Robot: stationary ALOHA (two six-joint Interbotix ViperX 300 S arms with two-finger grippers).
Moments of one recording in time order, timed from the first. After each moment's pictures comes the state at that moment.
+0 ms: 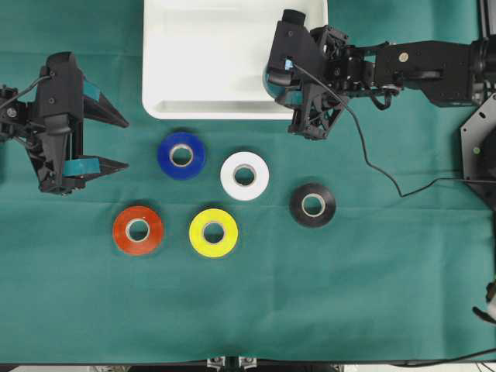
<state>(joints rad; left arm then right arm) -0.02 -0.47 1.05 -0.03 0.12 -0.13 -0.20 0.00 0.67 -0.15 0.27 0.32</state>
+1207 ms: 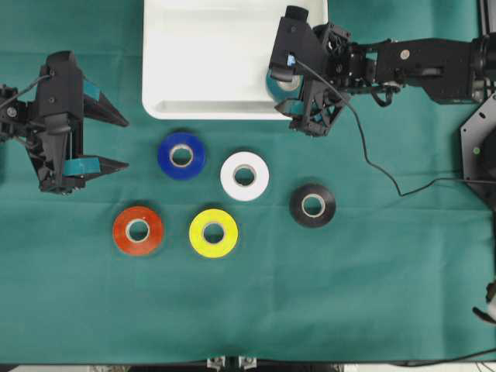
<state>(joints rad) -0.02 -0.47 1.05 -0.03 0.12 -0.13 -0.22 0.00 0.68 -0.15 0.26 0.32</state>
